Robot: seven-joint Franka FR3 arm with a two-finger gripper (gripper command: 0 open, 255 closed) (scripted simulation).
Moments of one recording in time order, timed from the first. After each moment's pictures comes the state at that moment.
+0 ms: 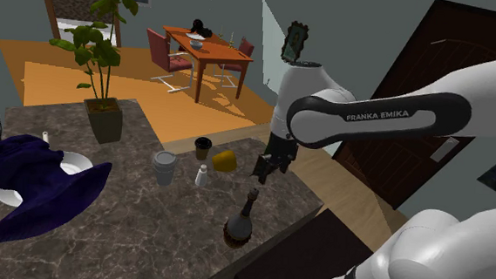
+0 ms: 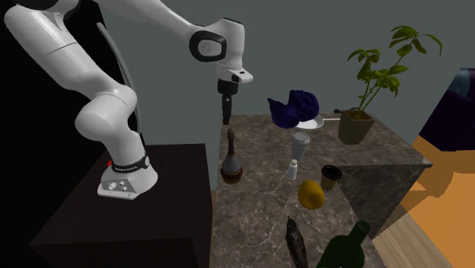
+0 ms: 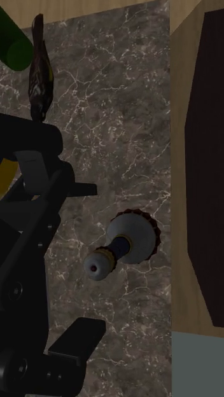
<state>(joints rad) 0.04 -0.39 0.22 -2.55 0.07 2.05 0.17</state>
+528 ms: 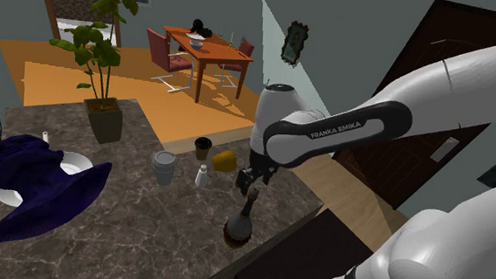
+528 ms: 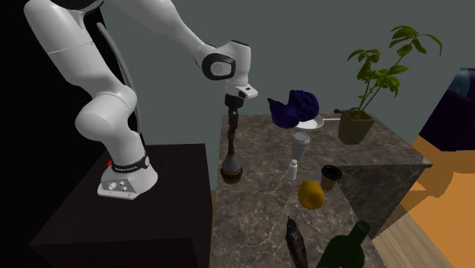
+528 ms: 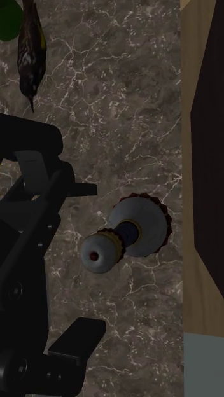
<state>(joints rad) 0.05 -0.19 0.26 -2.54 0.05 2.25 0.24</state>
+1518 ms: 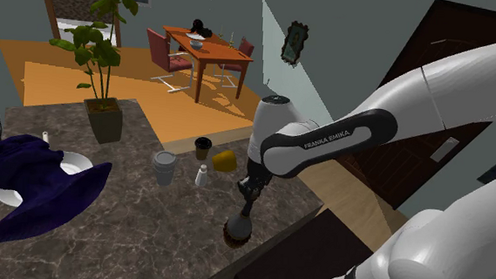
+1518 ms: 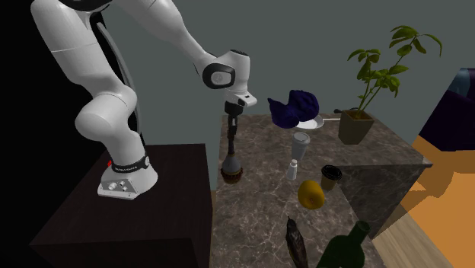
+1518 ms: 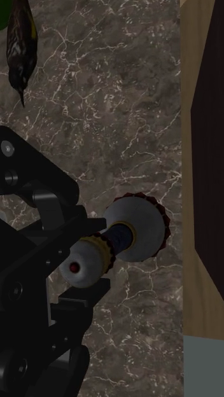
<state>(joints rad) 0.05 -0.12 0.27 -2.57 0.03 2.34 0.26</state>
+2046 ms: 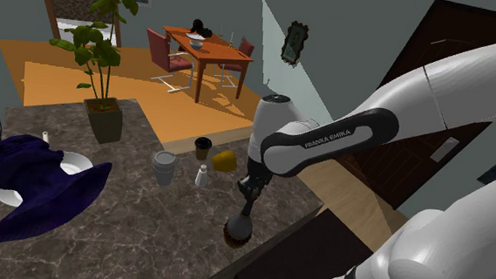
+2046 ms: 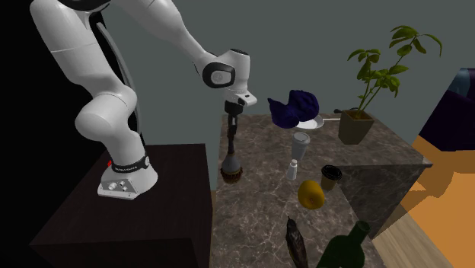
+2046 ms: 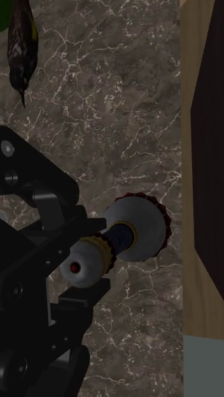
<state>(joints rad) 0.05 -0.13 0.27 -2.57 0.04 2.33 0.25</state>
